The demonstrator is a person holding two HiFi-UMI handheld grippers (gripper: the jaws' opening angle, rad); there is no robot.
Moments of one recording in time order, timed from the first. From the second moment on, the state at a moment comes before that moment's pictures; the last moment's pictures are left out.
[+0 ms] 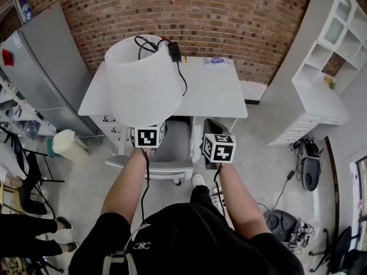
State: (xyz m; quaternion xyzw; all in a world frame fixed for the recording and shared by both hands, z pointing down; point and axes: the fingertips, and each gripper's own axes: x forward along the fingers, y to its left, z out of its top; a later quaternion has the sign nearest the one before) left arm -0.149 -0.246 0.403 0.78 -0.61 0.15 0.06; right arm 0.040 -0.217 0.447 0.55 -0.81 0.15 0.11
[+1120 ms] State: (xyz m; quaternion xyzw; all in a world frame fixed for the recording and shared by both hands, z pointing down) left arm -0.104 -0.593 0.495 0.74 -0.65 0.15 0.10; right arm 0.096 -0.506 0.534 0.48 -0.84 0.19 0.17
